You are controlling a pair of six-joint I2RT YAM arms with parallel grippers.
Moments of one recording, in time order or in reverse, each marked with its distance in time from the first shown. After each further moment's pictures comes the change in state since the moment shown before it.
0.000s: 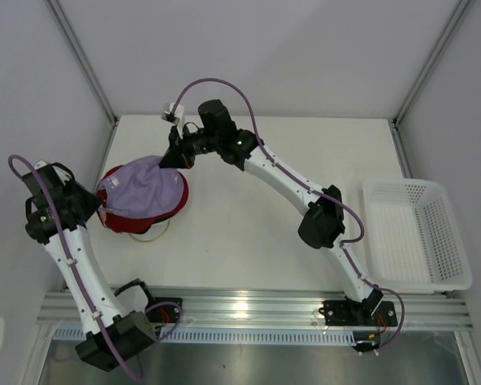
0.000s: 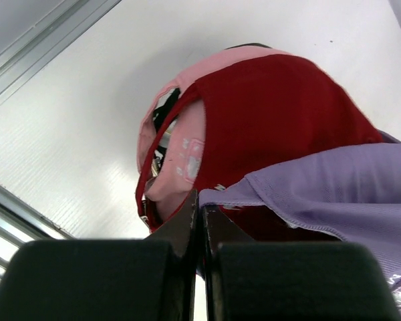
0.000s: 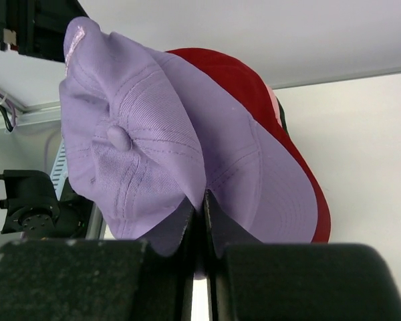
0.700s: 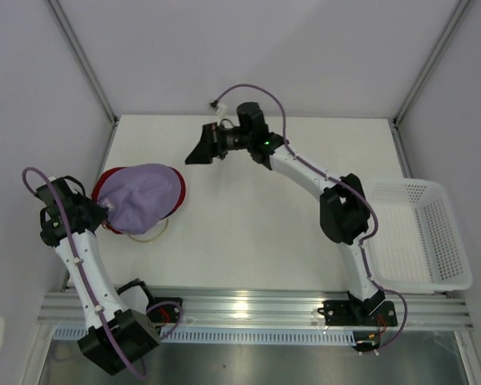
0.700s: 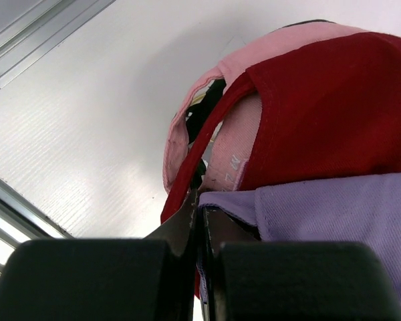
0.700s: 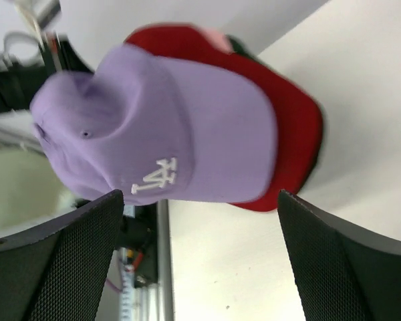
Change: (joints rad) left arm 0.019 -0.053 -0.262 0.147 -0.057 -0.018; right arm -0.137 -0.130 -0.426 0.310 -0.084 0.466
